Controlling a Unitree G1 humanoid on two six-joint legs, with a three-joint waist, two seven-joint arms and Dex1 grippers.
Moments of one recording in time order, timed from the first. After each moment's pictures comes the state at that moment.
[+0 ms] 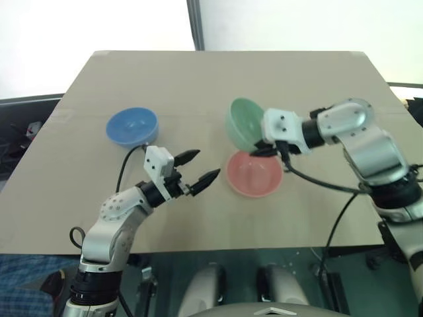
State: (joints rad) left arm -0.11 0.48 0.06 -0.30 -0.51 0.33 -0.78; right arm -0.81 -0.70 0.35 -0.34 0.05 0.66 1.33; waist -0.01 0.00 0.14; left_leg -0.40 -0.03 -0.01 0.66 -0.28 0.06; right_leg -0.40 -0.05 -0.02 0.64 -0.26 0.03
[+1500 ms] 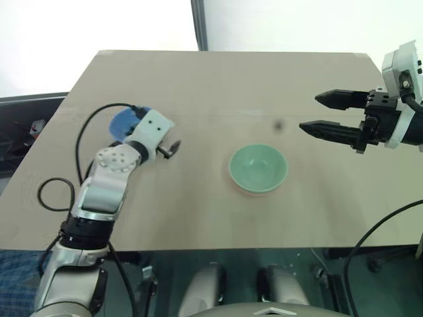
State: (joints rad) left arm -0.46 0.72 -0.04 -0.10 0.07 0.67 -0.47; right arm -0.71 -0.82 -0.33 -0.49 0.74 1.26 0.87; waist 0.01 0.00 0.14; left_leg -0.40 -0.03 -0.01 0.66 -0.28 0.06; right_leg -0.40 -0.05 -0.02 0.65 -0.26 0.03
